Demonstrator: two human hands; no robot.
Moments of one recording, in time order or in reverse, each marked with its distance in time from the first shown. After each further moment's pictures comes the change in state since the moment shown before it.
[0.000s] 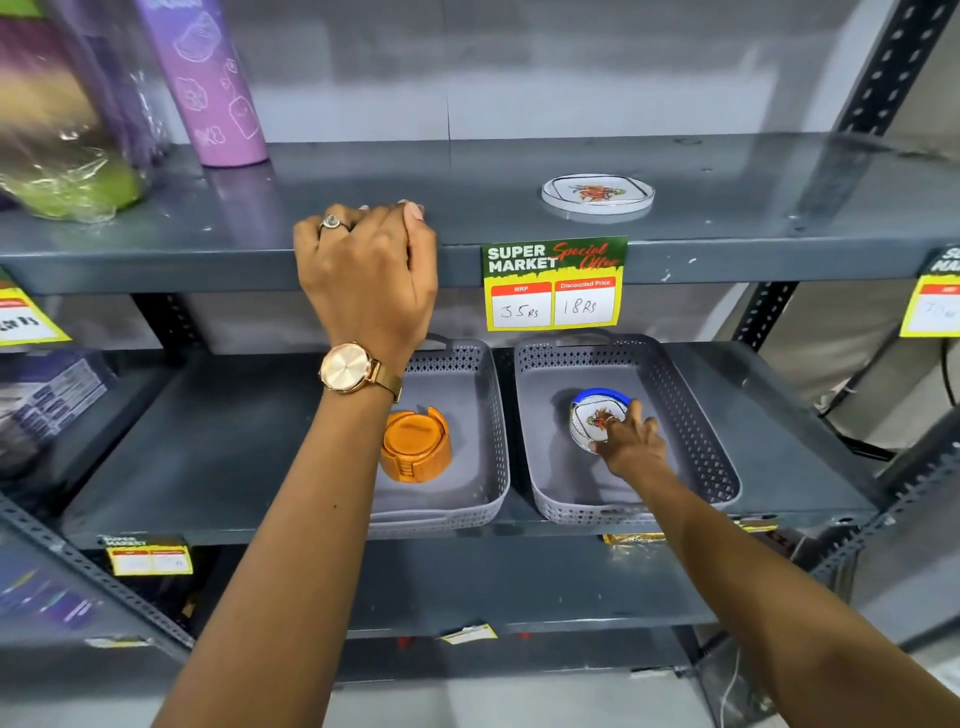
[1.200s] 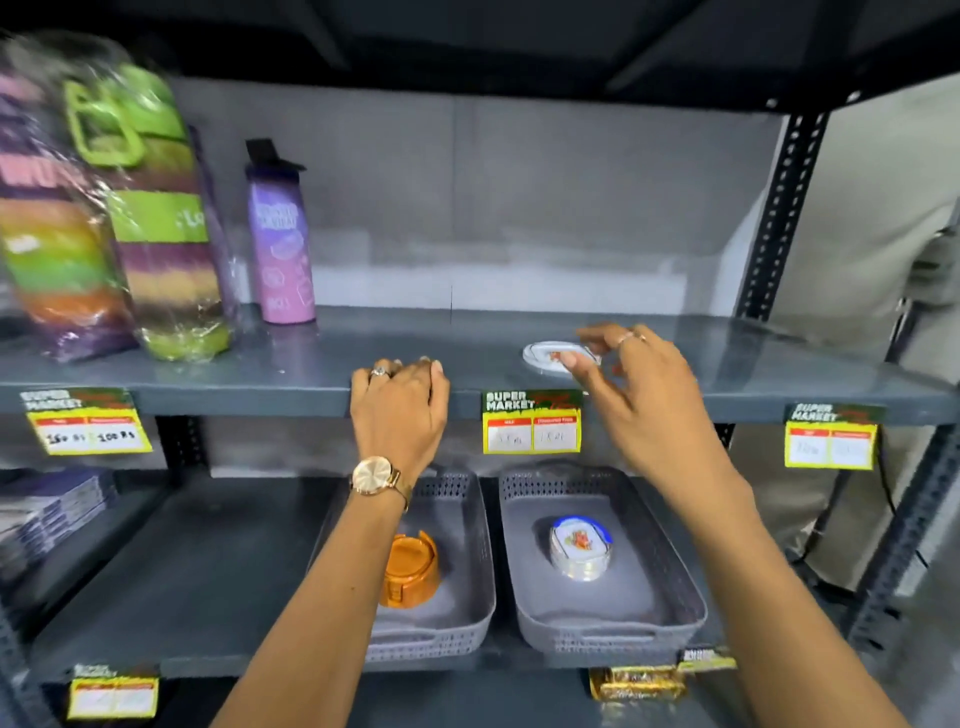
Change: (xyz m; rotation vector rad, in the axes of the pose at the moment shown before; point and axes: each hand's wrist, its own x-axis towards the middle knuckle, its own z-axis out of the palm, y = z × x) left_hand 0.013 0.004 -0.025 0.010 -0.311 -0.043; right_hand -0.213 -0.036 -0.244 0.513 0.861 -0.624
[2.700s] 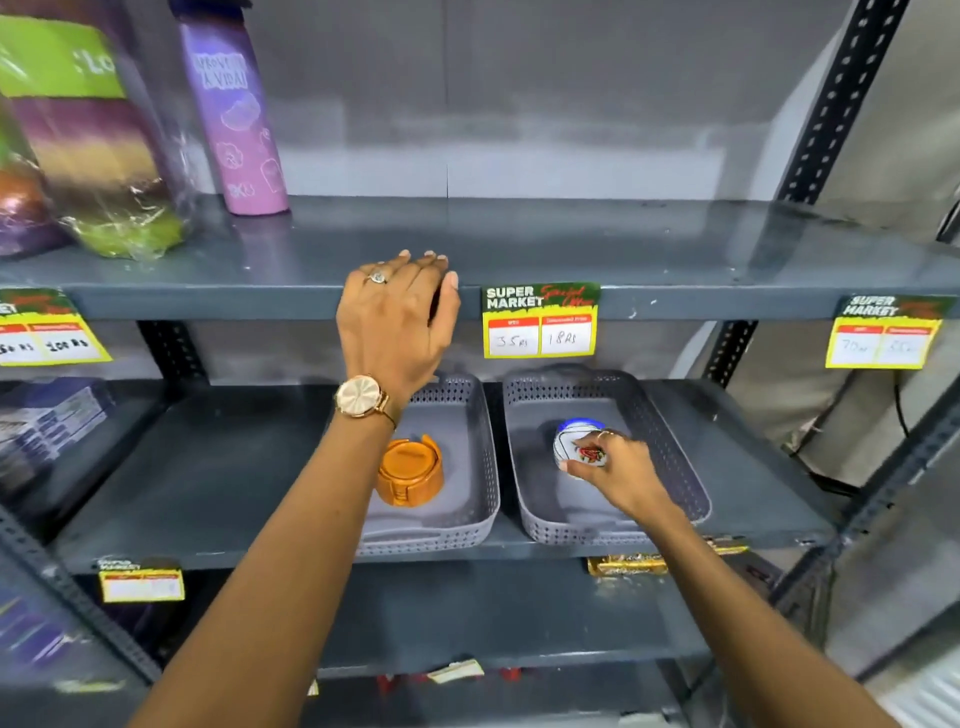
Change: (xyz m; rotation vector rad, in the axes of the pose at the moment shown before) left_hand -0.012 -0.006 0.016 -0.155 0.163 0.223; right_hand -0.105 0.143 0.145 -0.028 -0.603 0.535
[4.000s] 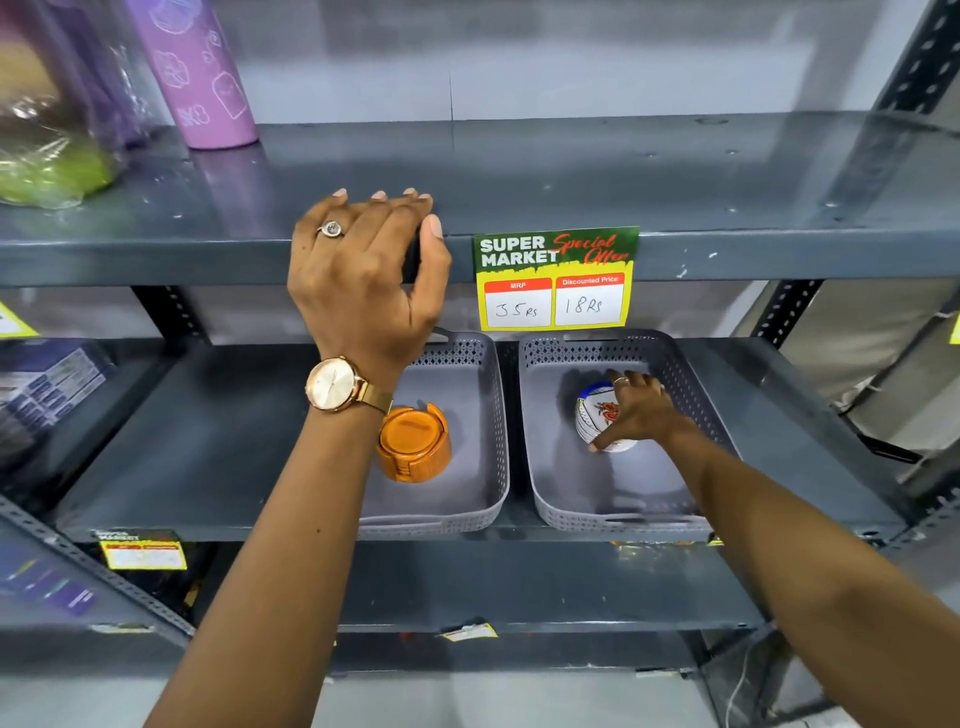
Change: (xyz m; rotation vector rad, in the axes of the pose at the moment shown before) left_hand -0.003 0.004 0.015 -0.021 0.187 -0.043; right_hand 0.125 0.055 0.027 -0.367 -0.274 0.018
